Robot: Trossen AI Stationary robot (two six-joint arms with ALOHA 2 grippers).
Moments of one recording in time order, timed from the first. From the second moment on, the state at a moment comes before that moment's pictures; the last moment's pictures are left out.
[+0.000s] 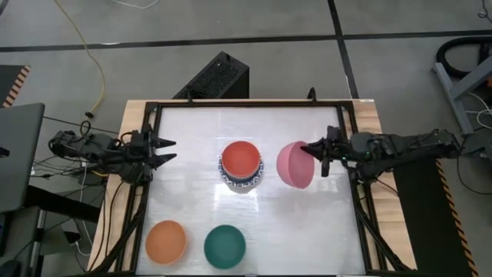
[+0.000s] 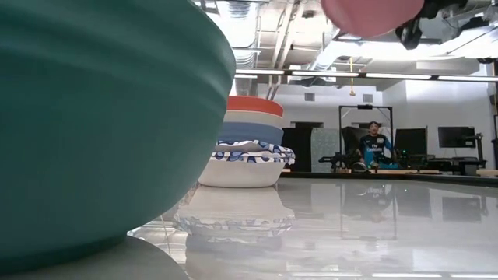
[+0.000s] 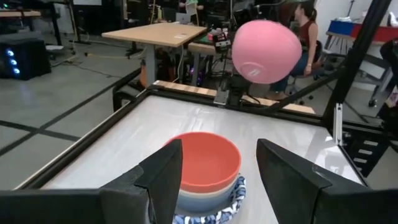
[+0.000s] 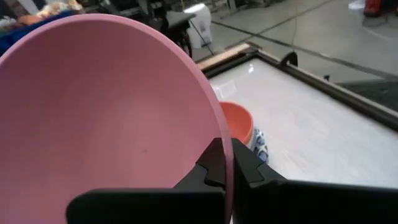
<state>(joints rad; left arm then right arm) -0.33 0.26 0.60 -0.36 -0.53 -0.14 0.15 0.66 0.68 -0.27 0.37 0.44</state>
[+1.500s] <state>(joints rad) -0.33 0.20 0.50 -0.28 -0.56 -0.02 0.08 0.41 0.50 -0.33 0.38 0.38</state>
